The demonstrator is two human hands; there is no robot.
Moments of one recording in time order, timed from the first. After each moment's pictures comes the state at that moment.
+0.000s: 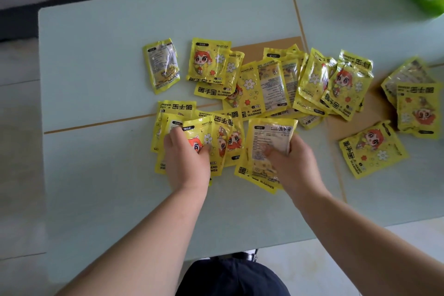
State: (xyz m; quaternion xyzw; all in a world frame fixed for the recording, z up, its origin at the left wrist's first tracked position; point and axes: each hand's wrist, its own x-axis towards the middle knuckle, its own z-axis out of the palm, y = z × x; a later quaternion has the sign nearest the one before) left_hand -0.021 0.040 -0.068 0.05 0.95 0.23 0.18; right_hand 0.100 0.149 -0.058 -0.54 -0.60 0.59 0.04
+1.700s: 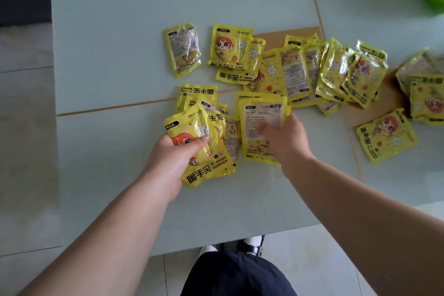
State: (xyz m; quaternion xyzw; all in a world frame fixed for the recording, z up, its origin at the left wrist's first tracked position) left_hand -0.065 -0.031 -0.047 -0.14 0.74 0.47 0.46; right_hand 0.051 0.120 -0.073 -0.58 -0.60 0.55 0.05
